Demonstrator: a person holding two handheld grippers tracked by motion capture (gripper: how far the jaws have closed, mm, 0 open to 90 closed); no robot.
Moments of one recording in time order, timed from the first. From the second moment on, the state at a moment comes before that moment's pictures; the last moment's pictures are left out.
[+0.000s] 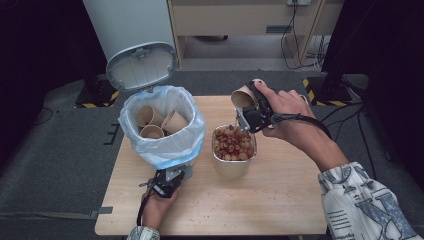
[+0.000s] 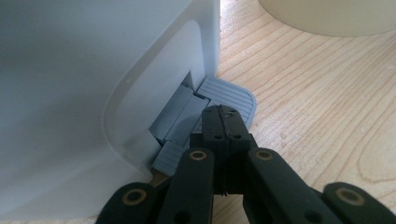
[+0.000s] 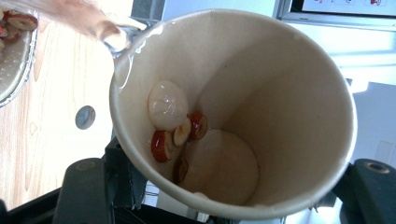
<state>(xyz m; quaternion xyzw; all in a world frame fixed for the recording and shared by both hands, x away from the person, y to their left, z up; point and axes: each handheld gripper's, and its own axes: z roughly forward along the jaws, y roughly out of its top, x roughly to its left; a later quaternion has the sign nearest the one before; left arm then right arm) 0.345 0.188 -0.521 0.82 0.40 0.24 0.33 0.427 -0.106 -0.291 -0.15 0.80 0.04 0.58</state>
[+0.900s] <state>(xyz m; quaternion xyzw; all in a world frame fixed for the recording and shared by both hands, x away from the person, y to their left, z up) 0.345 0.188 -0.521 0.82 0.40 0.24 0.33 0.427 -0.110 -0.287 -0.14 0.80 0.05 0.58</state>
